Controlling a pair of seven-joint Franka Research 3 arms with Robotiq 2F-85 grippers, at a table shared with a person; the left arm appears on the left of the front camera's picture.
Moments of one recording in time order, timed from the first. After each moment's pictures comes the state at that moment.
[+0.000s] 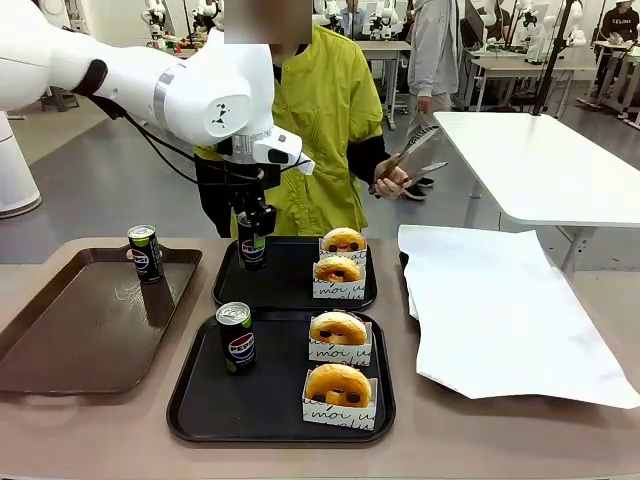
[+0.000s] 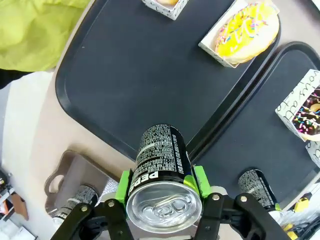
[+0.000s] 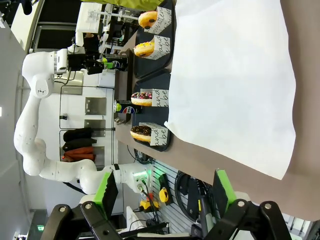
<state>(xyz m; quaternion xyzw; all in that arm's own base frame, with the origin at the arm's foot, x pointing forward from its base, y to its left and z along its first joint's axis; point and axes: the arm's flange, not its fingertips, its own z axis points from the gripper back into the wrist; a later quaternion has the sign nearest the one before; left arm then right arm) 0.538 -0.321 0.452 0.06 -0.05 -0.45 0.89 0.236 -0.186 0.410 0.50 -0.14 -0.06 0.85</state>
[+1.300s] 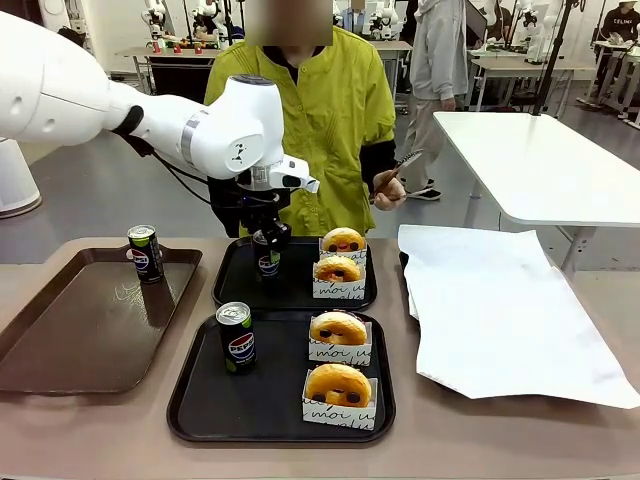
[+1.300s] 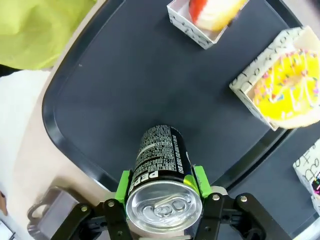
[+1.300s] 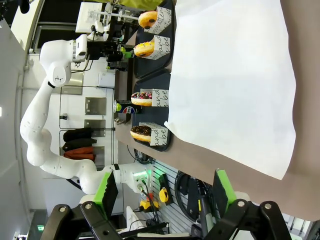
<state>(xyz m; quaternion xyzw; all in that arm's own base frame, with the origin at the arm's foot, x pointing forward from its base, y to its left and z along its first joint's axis) 0.587 -0.333 0.386 0.03 -0.06 -0.39 0.92 0.236 -0.186 0.410 0.50 -0.14 -0.06 0.85</state>
